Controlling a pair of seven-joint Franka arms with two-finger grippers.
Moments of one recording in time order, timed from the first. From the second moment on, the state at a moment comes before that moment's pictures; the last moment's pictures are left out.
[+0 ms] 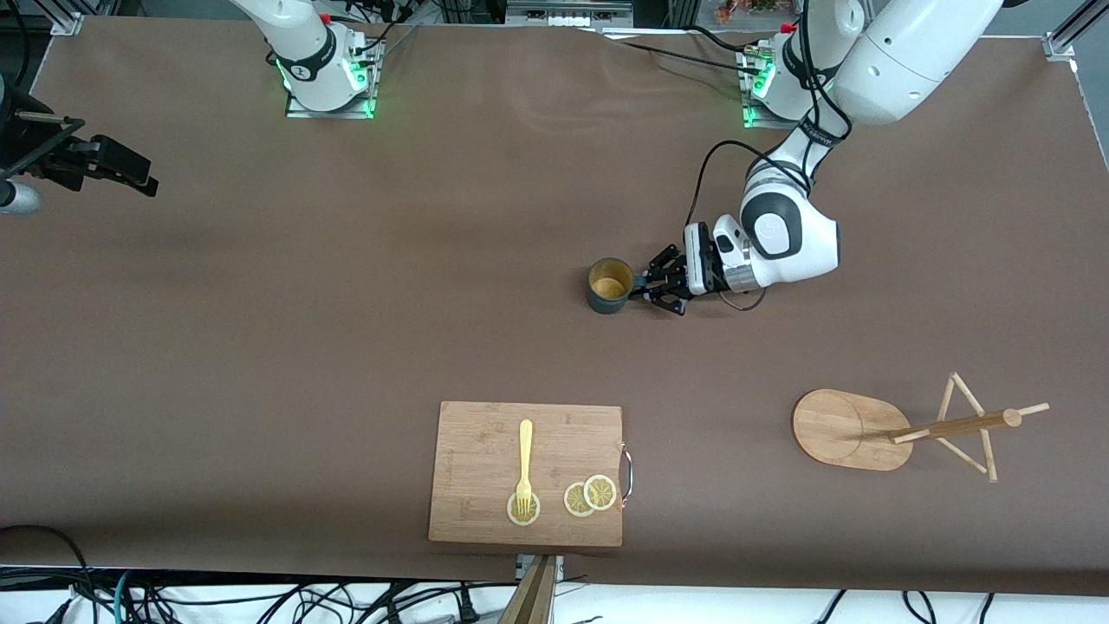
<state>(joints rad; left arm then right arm) 0.05 0.57 -0.45 -2.13 -1.46 2.49 2.50 0.05 -0.02 -0.05 -1.59 0.00 1.49 0.07</state>
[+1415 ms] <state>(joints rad) 0.56 0.51 -0.42 -2.03 -0.70 2.02 1.99 0.05 -0.02 -0.05 -1.59 0.00 1.49 0.07</state>
